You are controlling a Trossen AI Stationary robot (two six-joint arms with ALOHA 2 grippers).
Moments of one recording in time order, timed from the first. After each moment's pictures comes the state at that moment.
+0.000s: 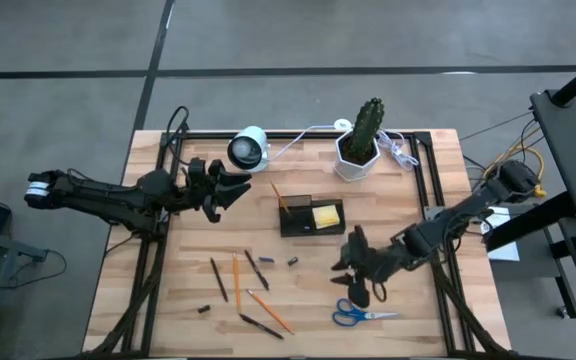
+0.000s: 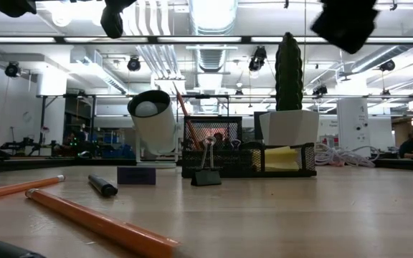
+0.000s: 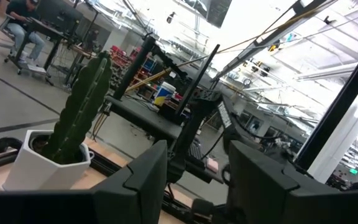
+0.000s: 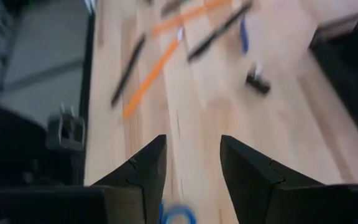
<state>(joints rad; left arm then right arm) -0.05 0.86 0.56 0.59 -0.24 -0.49 0.54 1.42 0.97 -0.33 0.25 0.72</state>
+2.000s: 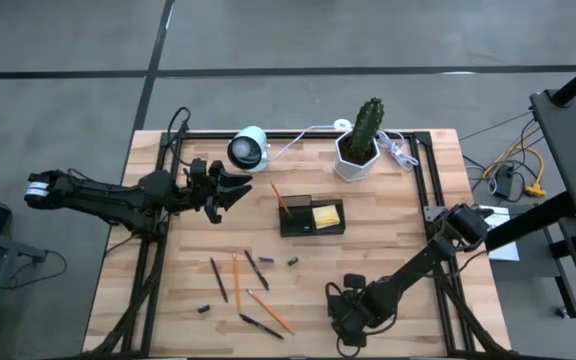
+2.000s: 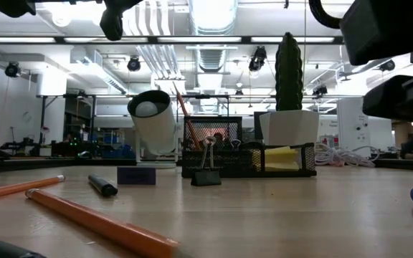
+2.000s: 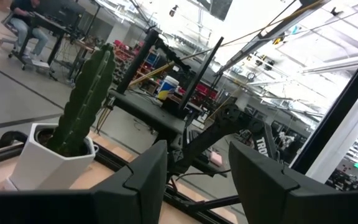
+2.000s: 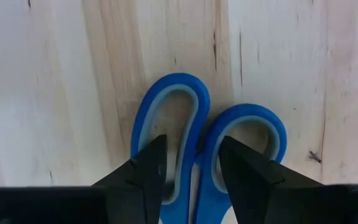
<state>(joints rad) -0.05 0.86 0.56 0.56 -0.24 -0.49 0.69 2.00 1.29 -0.66 0.06 0.82</state>
